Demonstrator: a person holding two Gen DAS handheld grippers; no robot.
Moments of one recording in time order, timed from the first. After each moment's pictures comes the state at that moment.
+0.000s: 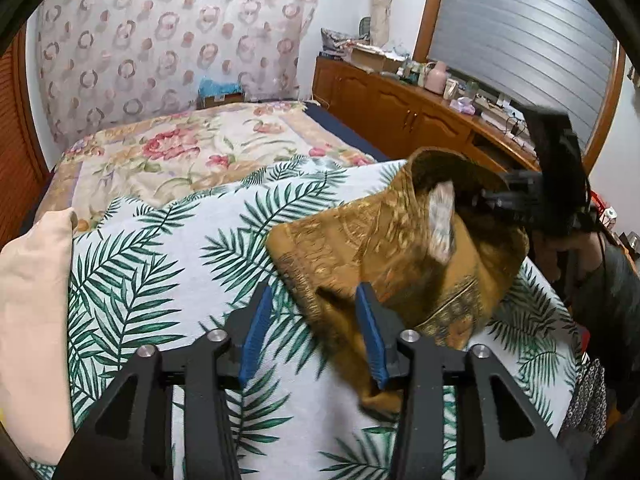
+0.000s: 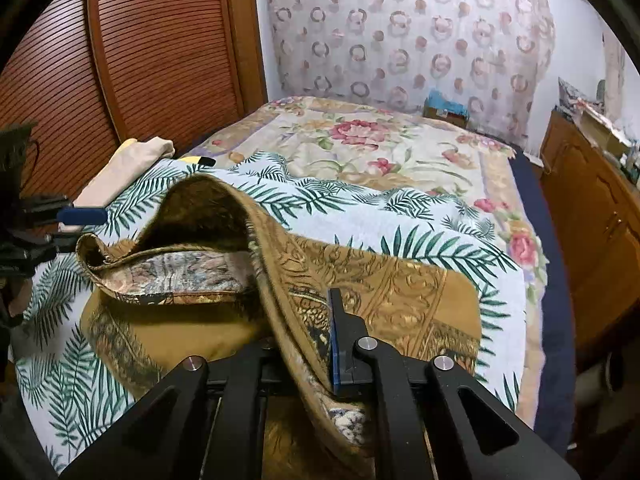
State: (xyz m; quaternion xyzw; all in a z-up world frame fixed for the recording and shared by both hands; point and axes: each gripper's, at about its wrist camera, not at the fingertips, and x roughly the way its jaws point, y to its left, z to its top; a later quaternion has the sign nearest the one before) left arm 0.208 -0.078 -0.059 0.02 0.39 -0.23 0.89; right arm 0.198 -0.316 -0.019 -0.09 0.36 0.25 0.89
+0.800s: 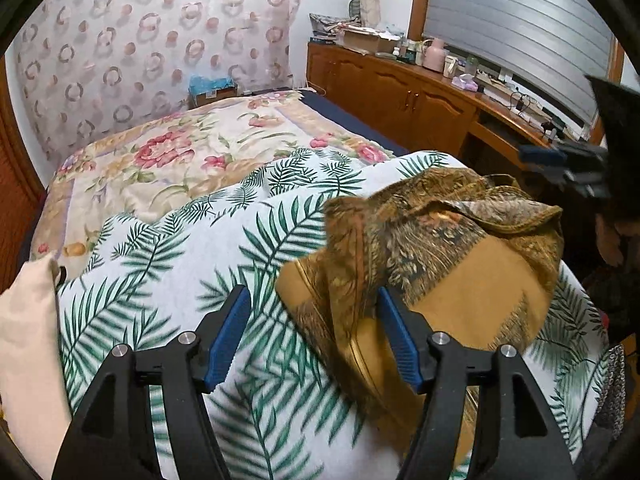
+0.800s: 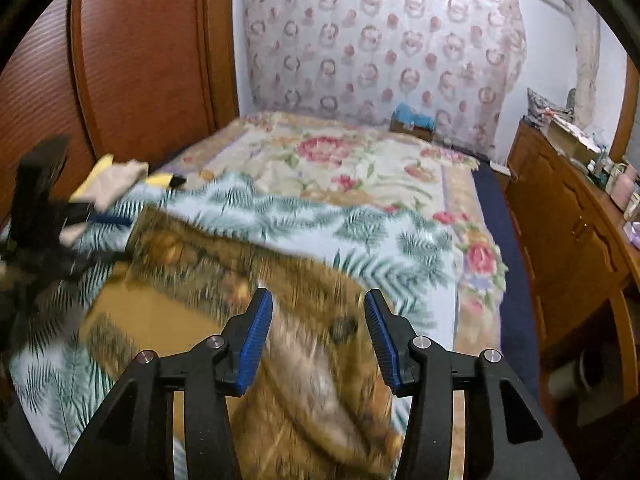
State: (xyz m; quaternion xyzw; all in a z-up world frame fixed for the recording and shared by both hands) left arm 0.266 -0.100 -0.069 0.07 0.40 -0.23 0.88; right arm 0.156 -0.331 0.012 -0.10 0.35 0.20 0.91
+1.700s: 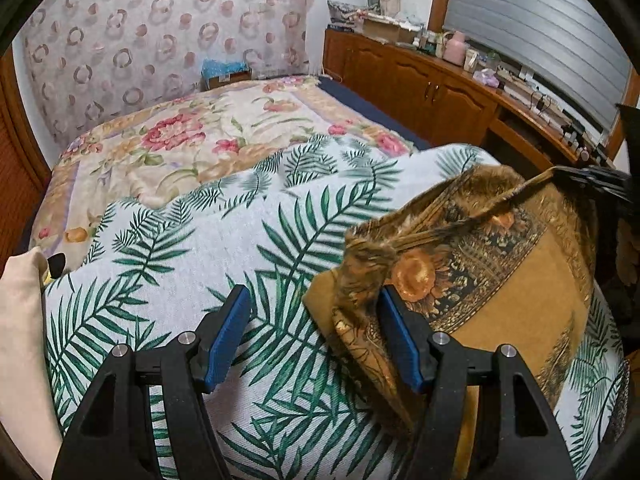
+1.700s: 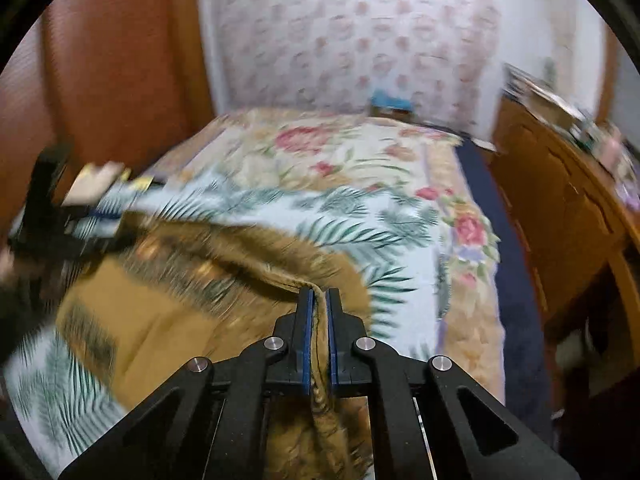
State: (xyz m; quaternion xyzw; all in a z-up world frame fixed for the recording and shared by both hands) left arm 0.291 -0.097 -0.089 0.06 0.42 -0.21 0.88; right arm 0.153 -0.361 0.020 -0.05 0.36 0.15 0.92
